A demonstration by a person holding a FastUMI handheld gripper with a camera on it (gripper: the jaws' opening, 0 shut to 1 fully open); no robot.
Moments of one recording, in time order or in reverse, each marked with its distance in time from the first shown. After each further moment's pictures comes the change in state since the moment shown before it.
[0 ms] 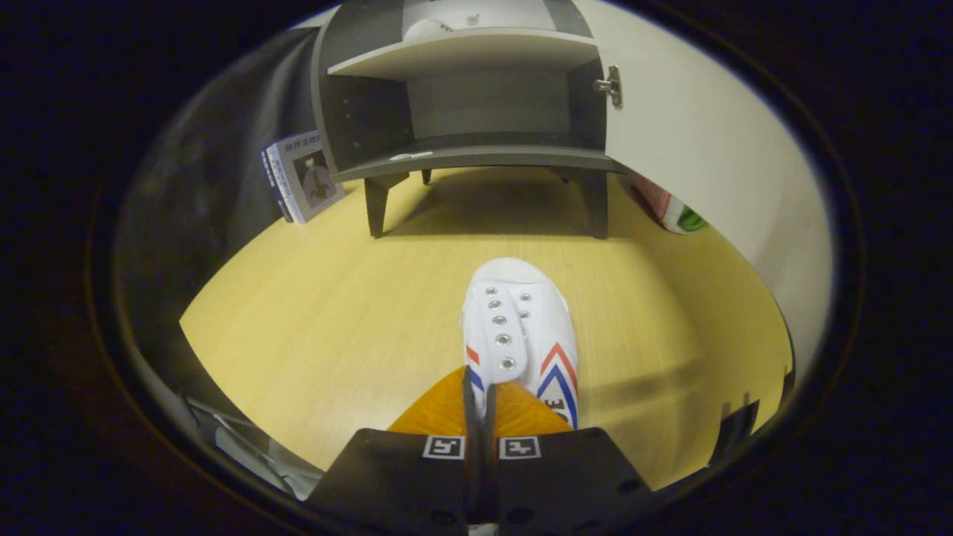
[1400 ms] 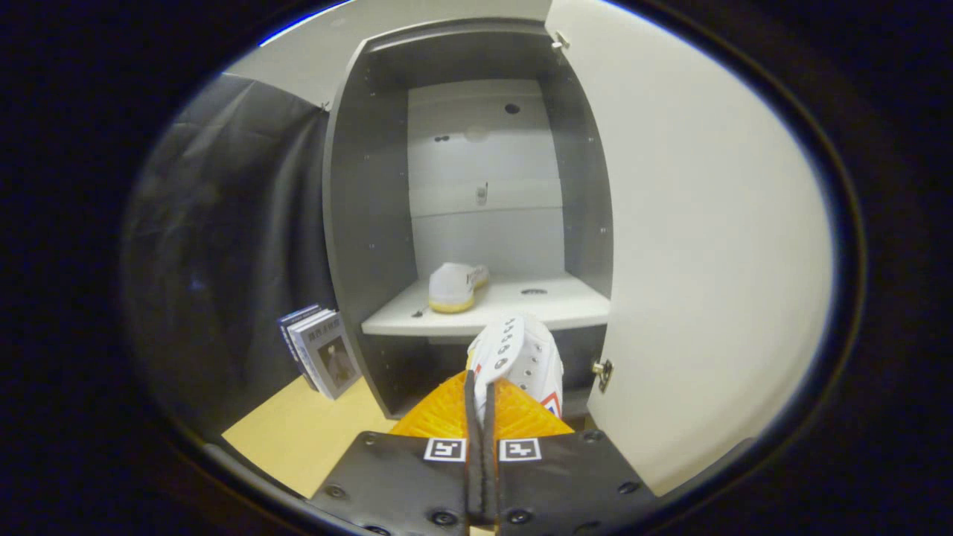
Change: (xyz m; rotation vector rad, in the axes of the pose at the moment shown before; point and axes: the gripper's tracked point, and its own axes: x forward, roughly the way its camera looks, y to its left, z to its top) arm -0.155 0.045 0.305 0.039 -0.545 -0.060
